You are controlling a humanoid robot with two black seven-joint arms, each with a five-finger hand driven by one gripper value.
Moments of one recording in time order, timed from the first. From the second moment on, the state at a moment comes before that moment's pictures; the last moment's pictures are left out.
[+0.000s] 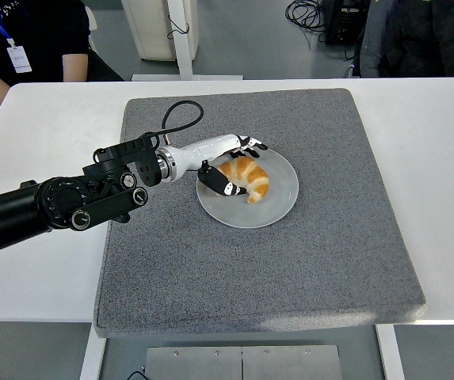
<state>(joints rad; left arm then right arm) -1.11 0.21 -0.02 -0.93 1.02 0.05 -0.17 -0.07 0.00 -0.02 0.16 -0.10 -0.09 0.28</state>
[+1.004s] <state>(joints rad) -1.27 0.29 -0.26 -0.91 0.56 0.04 -0.17 -0.07 0.00 -0.02 0.16 -0.10 -0.09 0.28</state>
